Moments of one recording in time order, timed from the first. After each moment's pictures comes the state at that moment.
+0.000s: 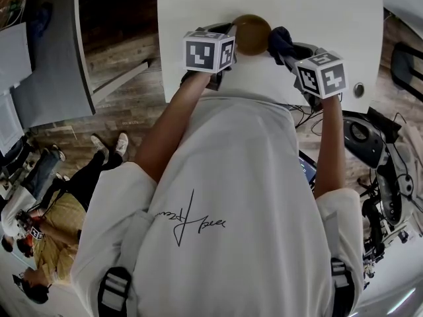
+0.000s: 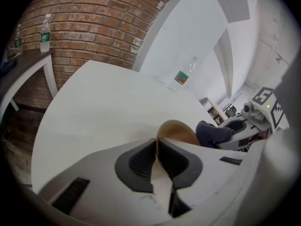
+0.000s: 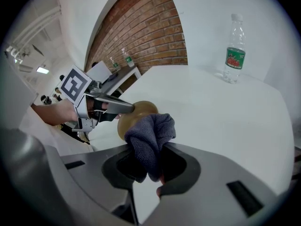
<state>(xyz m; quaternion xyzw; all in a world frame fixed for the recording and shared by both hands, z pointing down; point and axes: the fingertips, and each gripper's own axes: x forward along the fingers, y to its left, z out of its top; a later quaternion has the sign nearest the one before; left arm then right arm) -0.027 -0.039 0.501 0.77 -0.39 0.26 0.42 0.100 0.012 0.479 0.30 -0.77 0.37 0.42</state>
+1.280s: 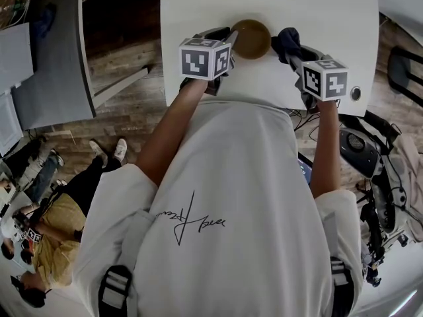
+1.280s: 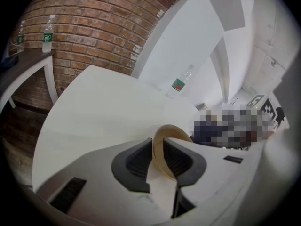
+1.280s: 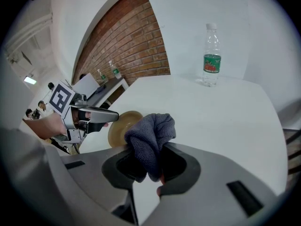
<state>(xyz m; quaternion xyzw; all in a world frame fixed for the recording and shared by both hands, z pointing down) -0.031 -0.044 0.487 0.79 -0.39 0.23 0.41 0.125 -0.010 0.473 0.39 -0.75 0.38 0.37</state>
